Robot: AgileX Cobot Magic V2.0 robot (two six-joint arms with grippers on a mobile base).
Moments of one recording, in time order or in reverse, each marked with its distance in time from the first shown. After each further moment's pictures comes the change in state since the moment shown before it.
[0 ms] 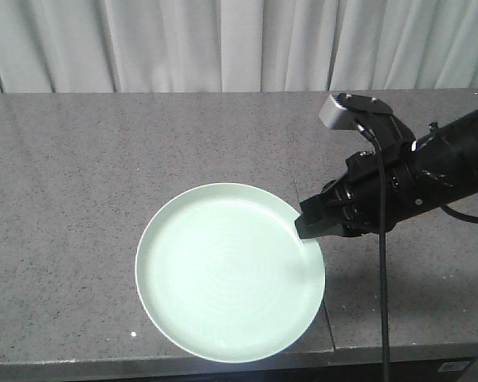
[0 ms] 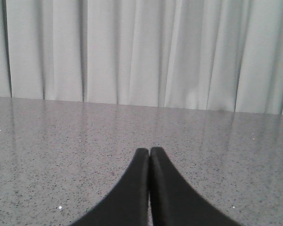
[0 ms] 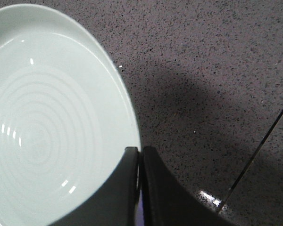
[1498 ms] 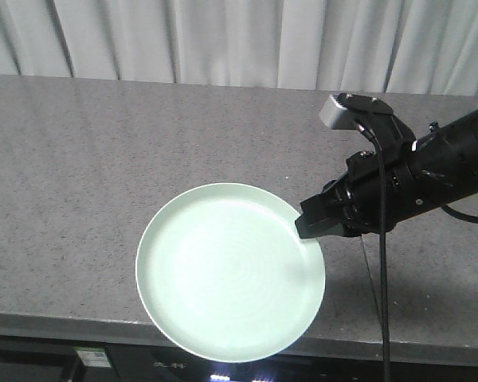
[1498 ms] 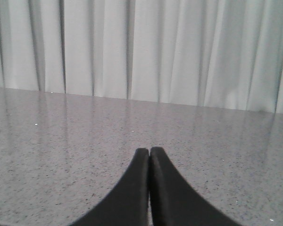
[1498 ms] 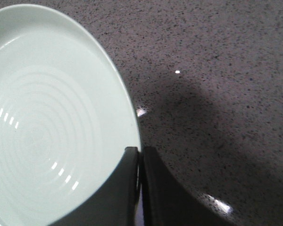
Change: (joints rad) left arm 0.000 0.000 0.000 0.000 0.000 0.000; right arm 0.000 0.000 0.000 0.000 0.000 0.000
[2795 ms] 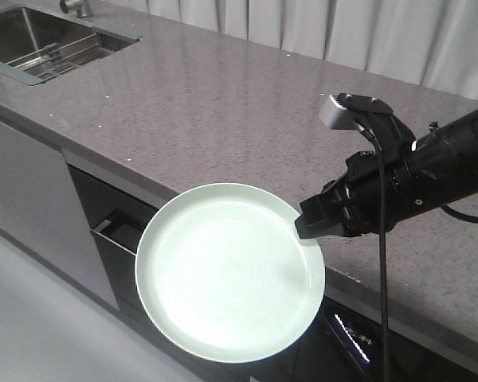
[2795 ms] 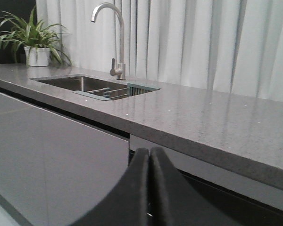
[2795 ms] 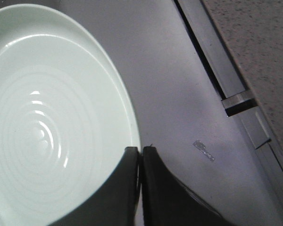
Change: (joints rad) left arm 0.000 0.000 0.000 0.000 0.000 0.000; right arm 0.000 0.000 0.000 0.000 0.000 0.000
